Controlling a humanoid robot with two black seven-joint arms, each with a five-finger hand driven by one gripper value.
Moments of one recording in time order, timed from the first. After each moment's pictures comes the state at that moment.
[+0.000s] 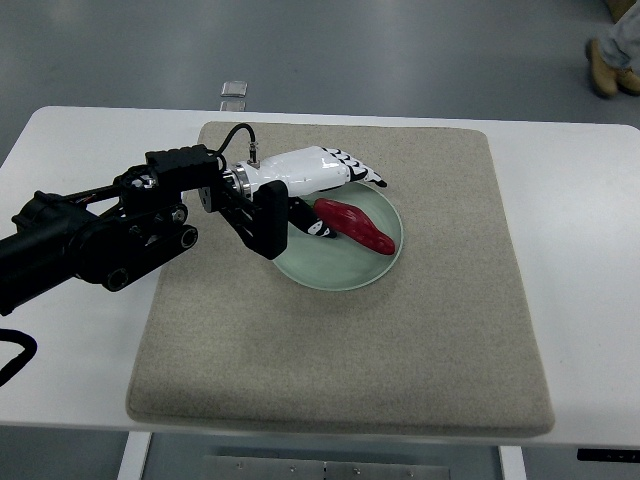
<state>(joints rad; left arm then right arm) -0.97 0.28 -0.39 -0.93 1.75 0.01 -0.43 0.02 0.00 0.06 0.12 -0.15 0.20 0.07</state>
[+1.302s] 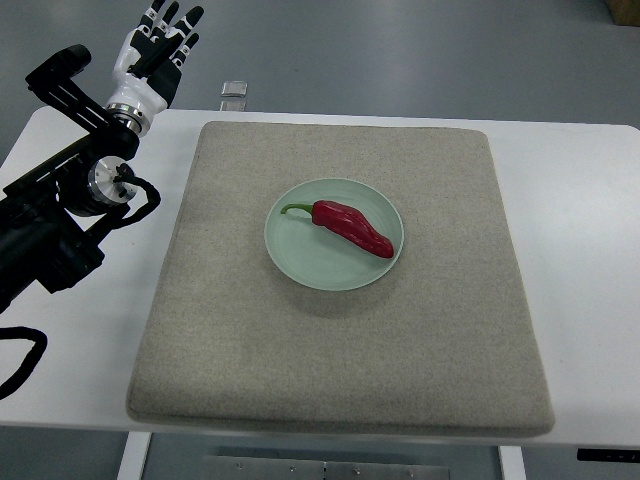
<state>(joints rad) -0.91 0.25 -0.71 -0.65 -0.06 -0.09 -0.41 0.02 0.00 0.06 0.12 -0.15 0.20 0.07</state>
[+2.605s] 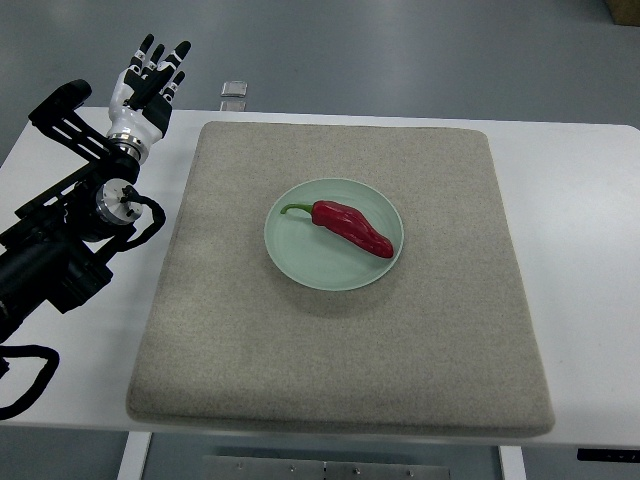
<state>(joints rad) -0.86 0.21 -0.75 -0.60 -0.07 -0.01 -0.42 0.03 0.00 0.06 0.13 -0.15 0.20 0.07</state>
